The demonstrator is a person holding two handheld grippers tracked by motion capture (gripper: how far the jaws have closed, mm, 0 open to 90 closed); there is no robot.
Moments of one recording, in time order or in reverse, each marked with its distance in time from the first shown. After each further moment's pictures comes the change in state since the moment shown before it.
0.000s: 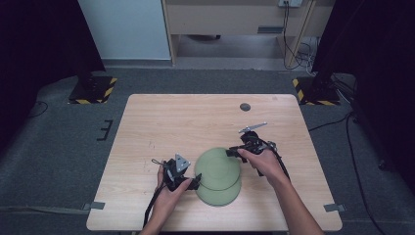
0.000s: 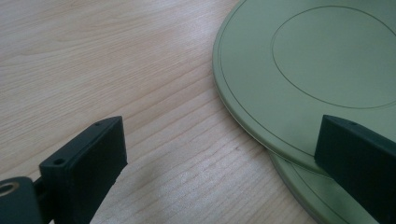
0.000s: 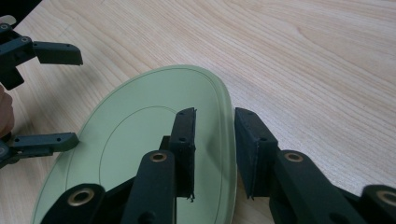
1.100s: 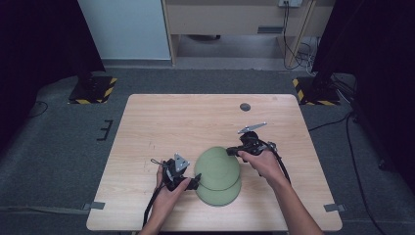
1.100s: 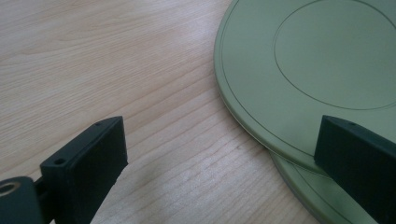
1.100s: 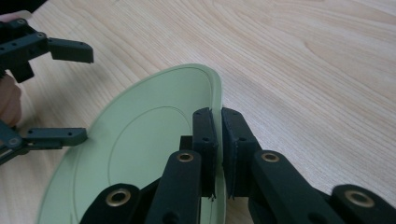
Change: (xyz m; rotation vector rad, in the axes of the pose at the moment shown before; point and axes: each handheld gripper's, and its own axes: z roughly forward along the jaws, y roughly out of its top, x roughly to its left) left arm 0.003 0.000 -0.003 -0.005 0.002 -0.006; right arm 0.012 0.003 -0.009 -0.021 -0.007 -0.059
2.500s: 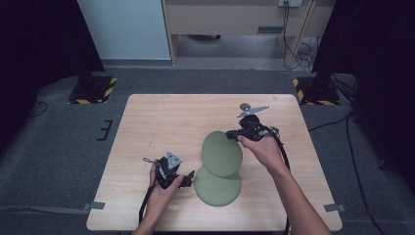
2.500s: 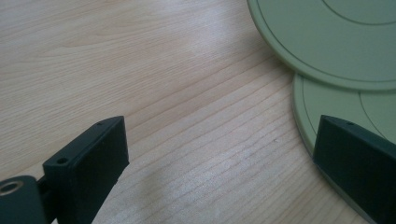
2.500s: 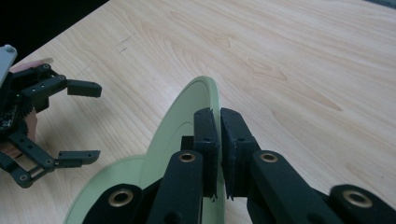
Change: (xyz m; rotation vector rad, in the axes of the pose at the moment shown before) left arm 0.018 -0.002 -0.007 -0.002 0.025 -0.029; right arm 0.023 0.055 -0.040 -0.064 -0.090 -0.081
